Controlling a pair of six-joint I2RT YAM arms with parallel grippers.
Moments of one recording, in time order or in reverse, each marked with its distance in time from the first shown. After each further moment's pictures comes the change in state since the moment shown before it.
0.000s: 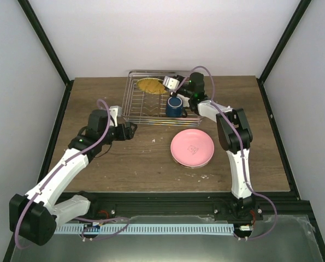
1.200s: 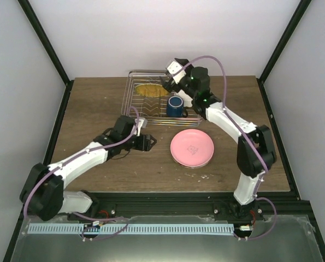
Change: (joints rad) left arm -0.192 0.224 -0.040 0.121 0.084 0.000; right arm 0.095 -0.416 -0.152 -0.286 0.474 0.203
